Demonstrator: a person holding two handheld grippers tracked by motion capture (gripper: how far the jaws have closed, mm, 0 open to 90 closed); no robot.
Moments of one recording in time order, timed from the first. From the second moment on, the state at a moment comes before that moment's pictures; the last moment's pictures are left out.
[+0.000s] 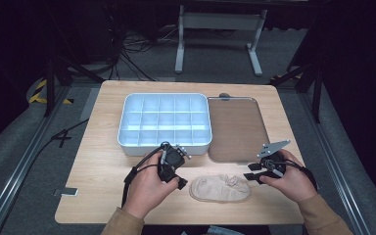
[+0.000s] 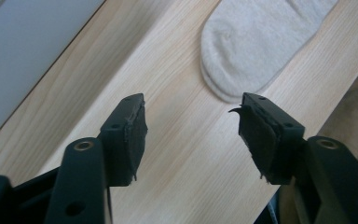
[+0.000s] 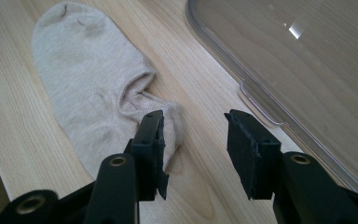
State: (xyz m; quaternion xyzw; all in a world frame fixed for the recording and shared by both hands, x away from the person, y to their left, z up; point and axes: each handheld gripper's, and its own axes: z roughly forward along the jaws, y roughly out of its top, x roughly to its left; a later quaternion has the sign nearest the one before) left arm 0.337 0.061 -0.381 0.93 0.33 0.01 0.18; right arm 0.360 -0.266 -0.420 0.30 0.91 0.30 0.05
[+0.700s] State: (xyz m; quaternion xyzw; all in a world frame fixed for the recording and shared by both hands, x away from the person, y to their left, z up) left arm 0.344 0.031 -0.420 0.91 0.35 -0.04 0.20; right arm 0.351 -0.262 -0.420 0.27 0.91 0.31 0.04
